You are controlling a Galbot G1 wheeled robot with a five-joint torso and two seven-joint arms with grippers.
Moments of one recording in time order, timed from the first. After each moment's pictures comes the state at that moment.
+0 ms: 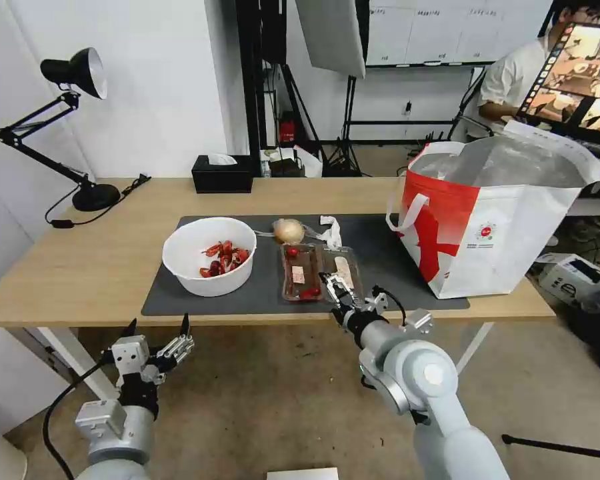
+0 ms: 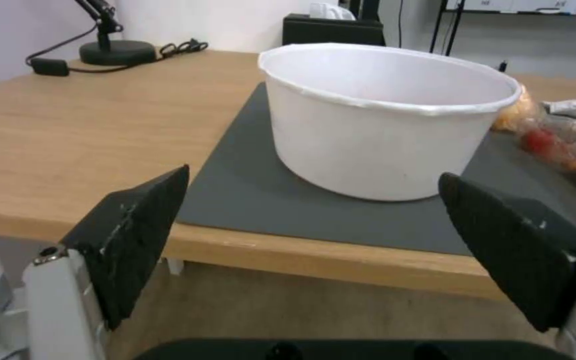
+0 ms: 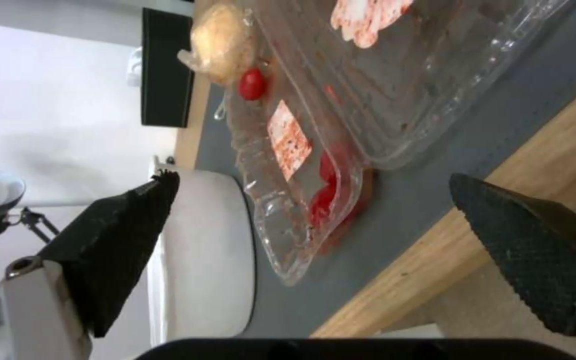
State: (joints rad) left arm 1.74 -1.44 -0.63 -2.30 -0.21 0.16 -0.13; right arm -1.15 1.44 0.25 2.09 1.57 -0.22 0.80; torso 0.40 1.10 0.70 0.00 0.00
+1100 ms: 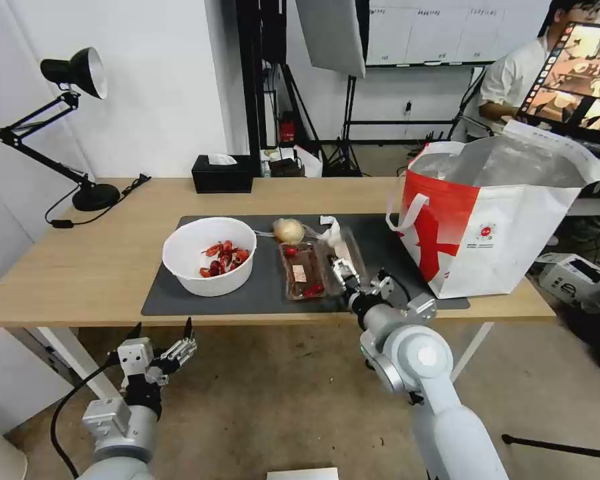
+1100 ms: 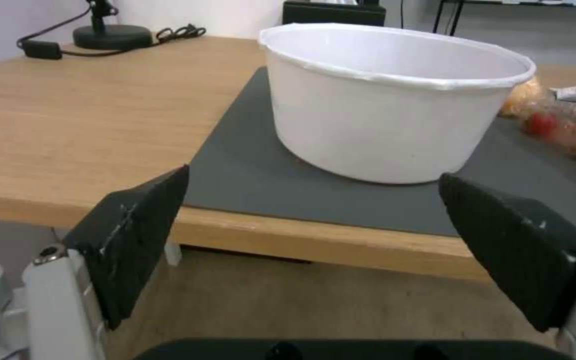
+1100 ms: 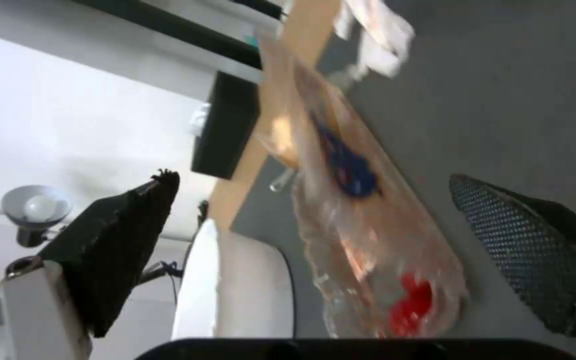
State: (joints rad) left arm 1.73 -1.43 -0.63 -2.27 -0.23 0.16 -0.13; right arm -1.08 1.41 0.26 2.08 1.41 -0.22 0.67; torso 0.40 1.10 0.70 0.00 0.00
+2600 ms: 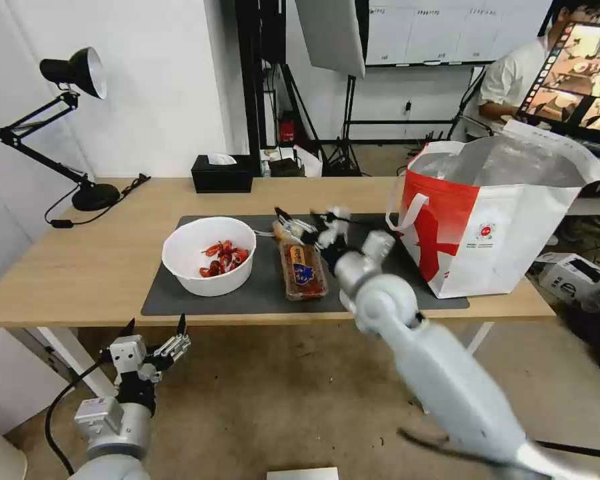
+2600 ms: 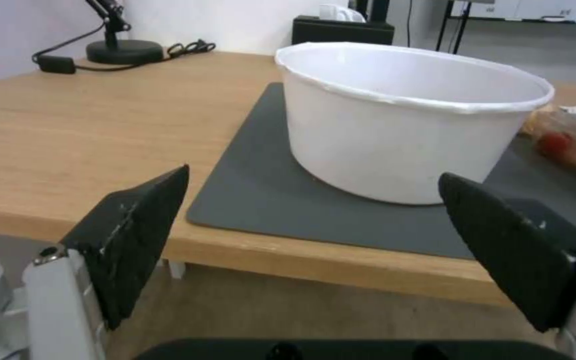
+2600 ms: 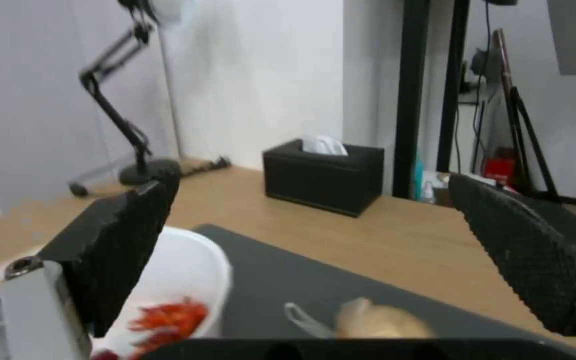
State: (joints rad) left arm 1.72 -1.41 -0.65 -2.25 -0.26 0.12 -0.14; right arm -0.49 1.17 -0.17 1.59 0.70 -0.17 0.03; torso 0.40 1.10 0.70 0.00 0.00
